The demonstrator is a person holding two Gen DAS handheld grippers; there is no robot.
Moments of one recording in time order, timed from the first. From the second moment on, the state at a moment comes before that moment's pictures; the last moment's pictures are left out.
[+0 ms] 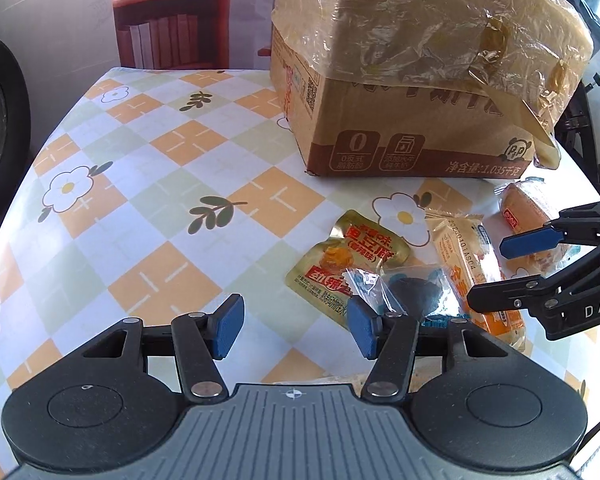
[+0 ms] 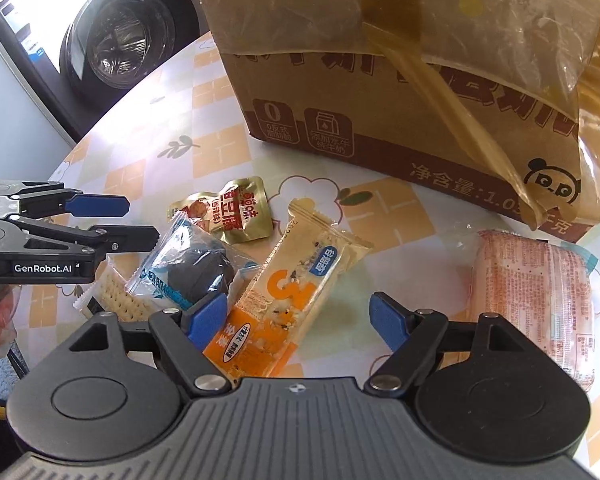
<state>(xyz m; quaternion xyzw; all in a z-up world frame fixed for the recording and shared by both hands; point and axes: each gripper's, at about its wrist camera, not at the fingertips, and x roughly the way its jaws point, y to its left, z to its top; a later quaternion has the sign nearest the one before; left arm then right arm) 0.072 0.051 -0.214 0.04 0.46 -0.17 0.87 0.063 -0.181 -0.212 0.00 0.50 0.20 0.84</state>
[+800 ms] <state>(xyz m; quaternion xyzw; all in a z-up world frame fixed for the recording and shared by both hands) 0.098 0.014 -0.220 0.11 0.43 -0.30 0.85 0.048 -0.217 -0.189 0.01 0.45 0.15 0.88</state>
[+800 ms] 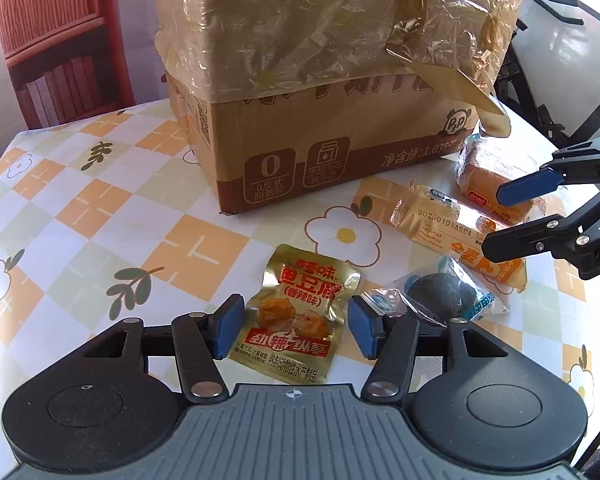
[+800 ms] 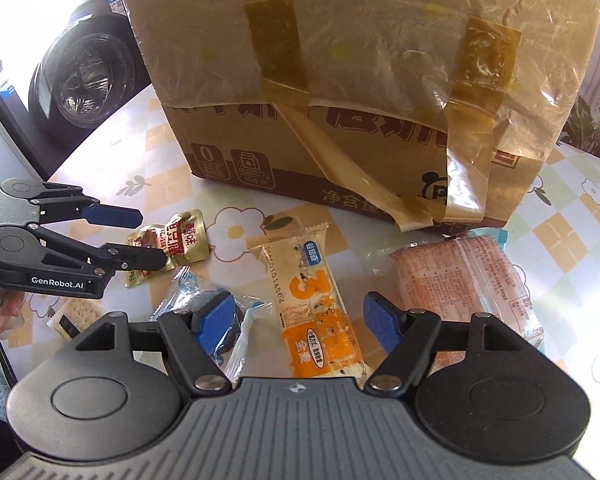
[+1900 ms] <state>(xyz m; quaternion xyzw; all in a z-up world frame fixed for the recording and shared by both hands) 0.094 0.040 -0.225 0.07 0.41 -0.24 0.88 0.077 -0.137 -0.219 -0.22 0.48 0.35 0.77</state>
